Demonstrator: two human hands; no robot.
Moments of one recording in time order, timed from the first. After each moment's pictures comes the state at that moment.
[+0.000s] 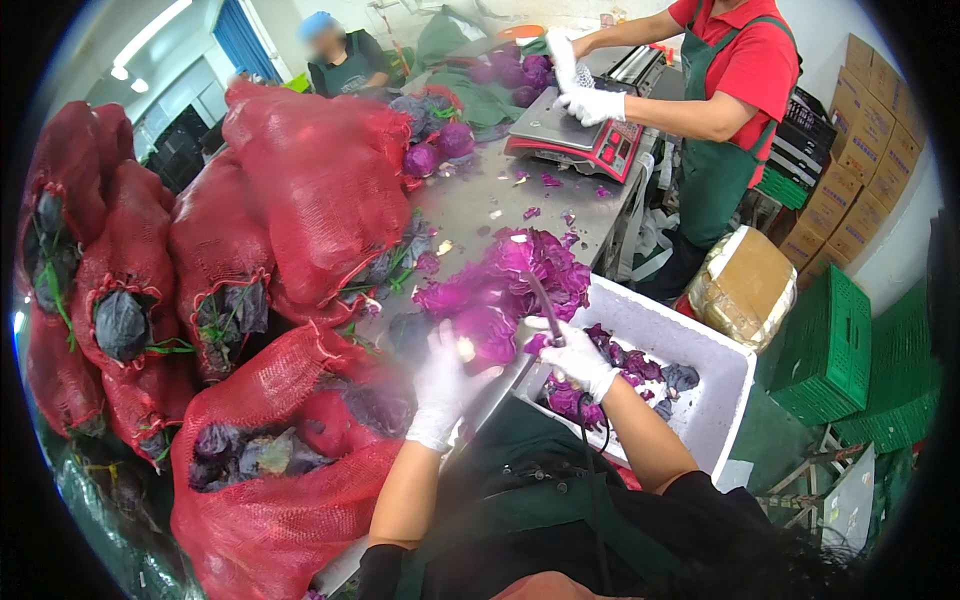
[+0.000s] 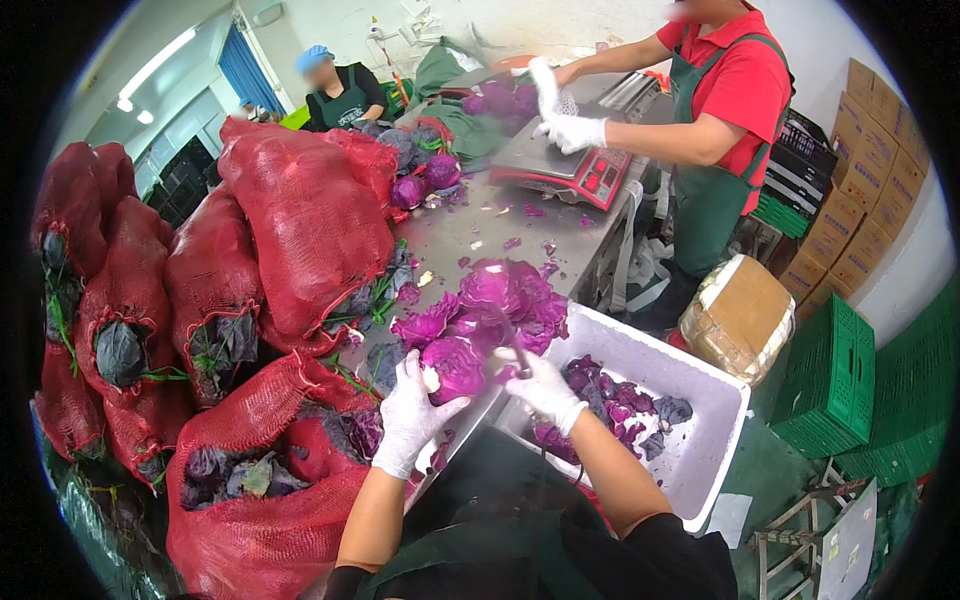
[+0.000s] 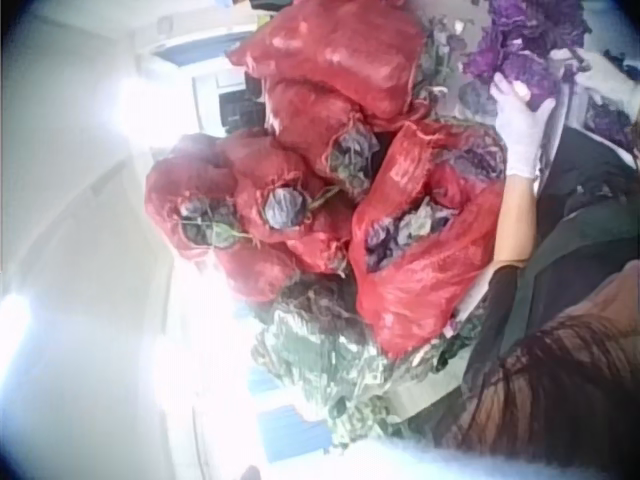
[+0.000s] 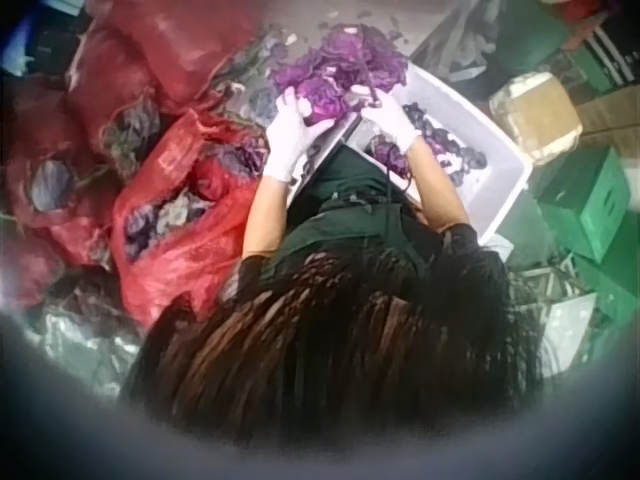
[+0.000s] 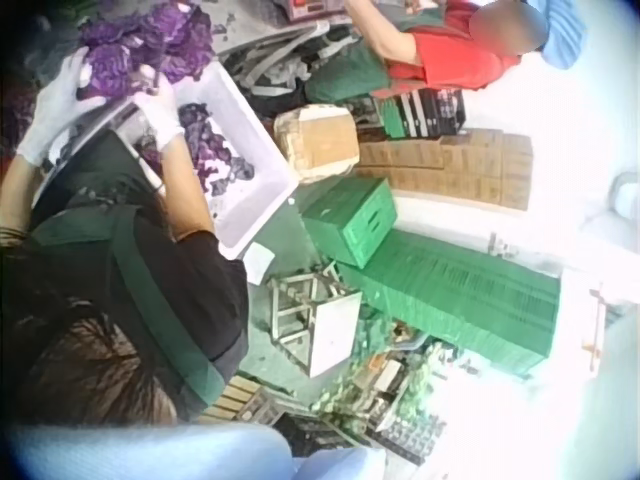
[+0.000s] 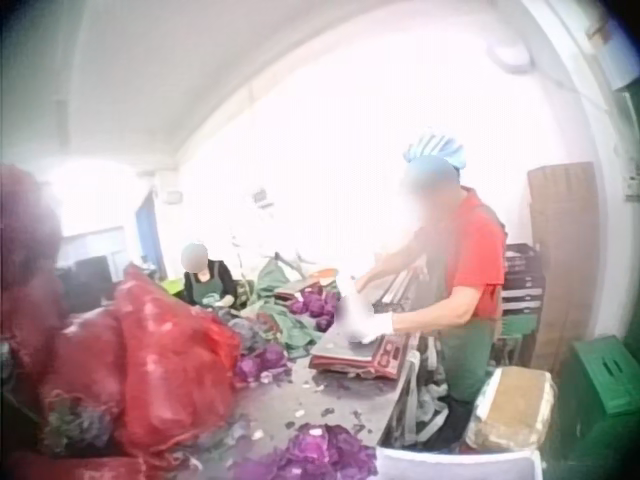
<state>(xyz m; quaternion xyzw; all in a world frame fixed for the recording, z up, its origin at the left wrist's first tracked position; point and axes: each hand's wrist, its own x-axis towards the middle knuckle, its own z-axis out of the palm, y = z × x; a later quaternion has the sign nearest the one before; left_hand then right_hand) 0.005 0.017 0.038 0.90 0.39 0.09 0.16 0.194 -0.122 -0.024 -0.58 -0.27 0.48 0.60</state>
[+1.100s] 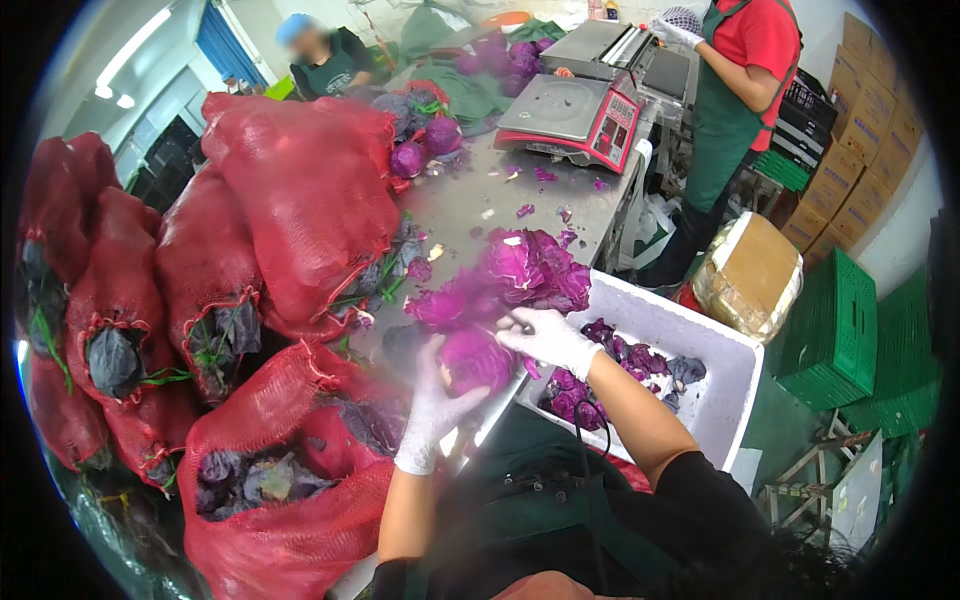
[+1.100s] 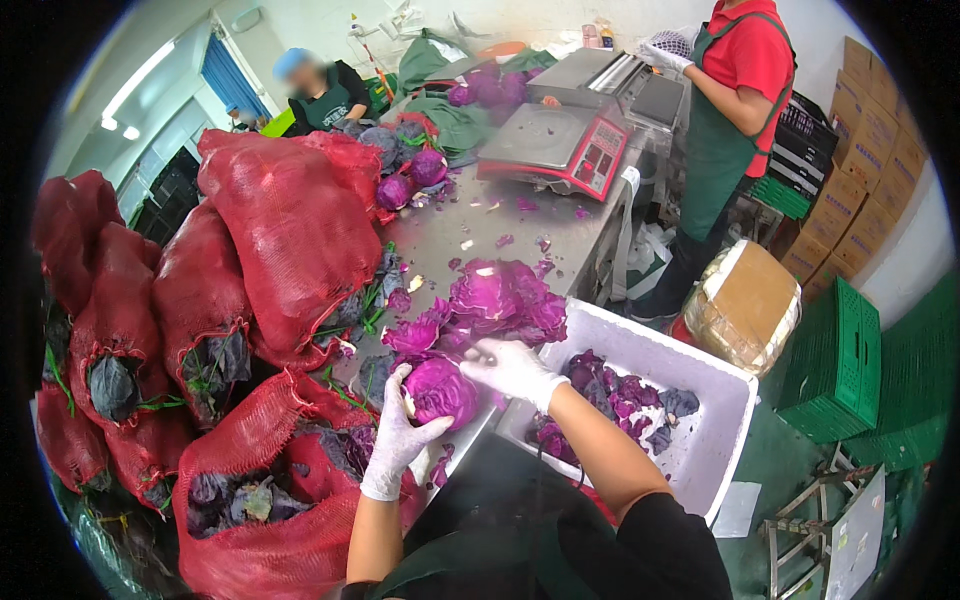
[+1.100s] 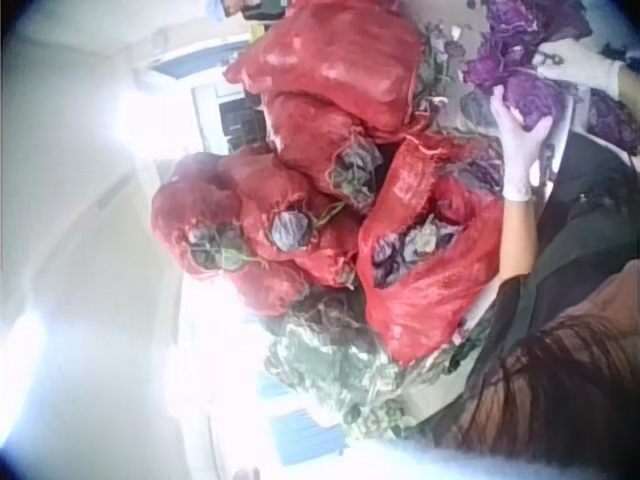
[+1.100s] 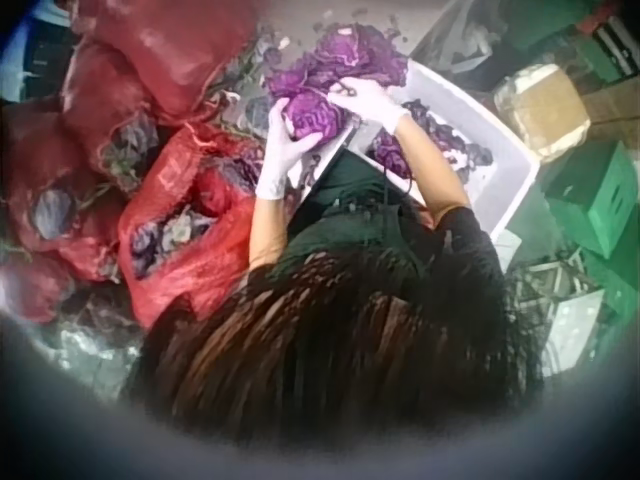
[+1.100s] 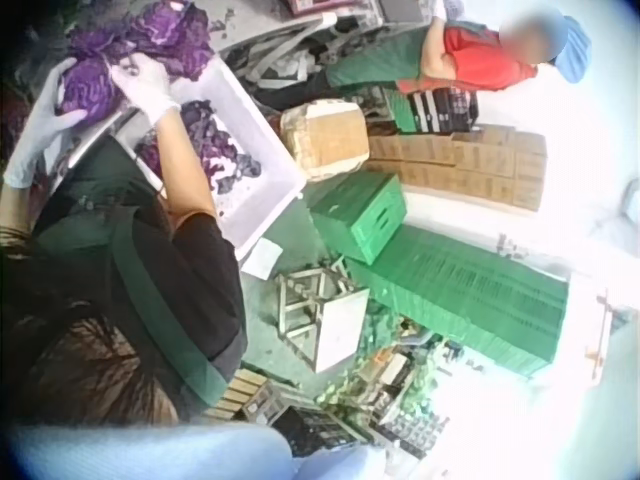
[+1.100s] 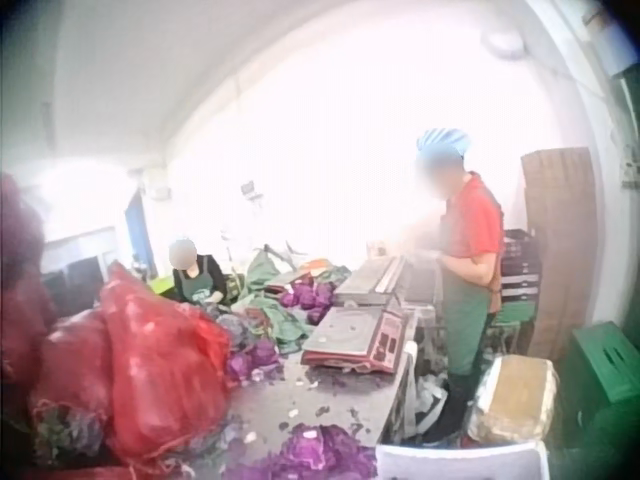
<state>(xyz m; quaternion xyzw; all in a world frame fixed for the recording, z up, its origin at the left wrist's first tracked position) -0.007 0.050 -0.010 0.80 0.26 0.25 0.48 0.214 -0.062 -0.003 -0.69 -0.44 0.34 0.46</state>
